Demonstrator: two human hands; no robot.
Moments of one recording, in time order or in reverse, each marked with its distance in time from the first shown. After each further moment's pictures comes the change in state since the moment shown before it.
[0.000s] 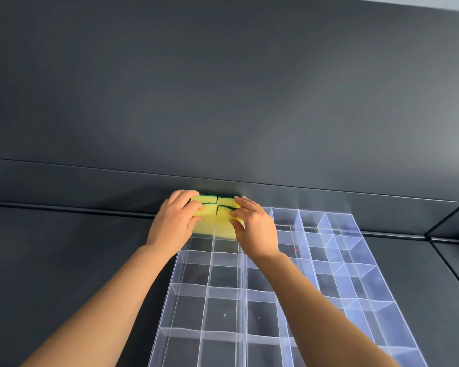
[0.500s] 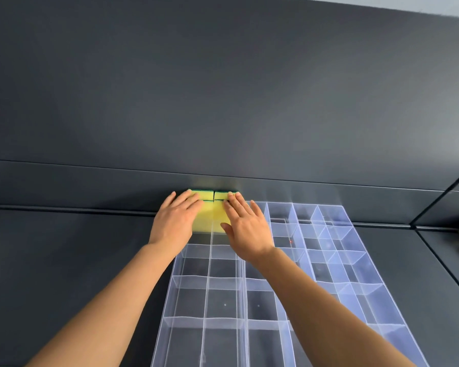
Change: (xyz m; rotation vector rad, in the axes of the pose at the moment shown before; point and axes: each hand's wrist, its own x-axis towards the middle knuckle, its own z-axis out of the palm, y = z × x) left_hand -0.007 0.010 0.001 0.229 -0.113 -0.026; right_hand -0.014 -0.007 0.000 -0.279 -0.241 -0.097
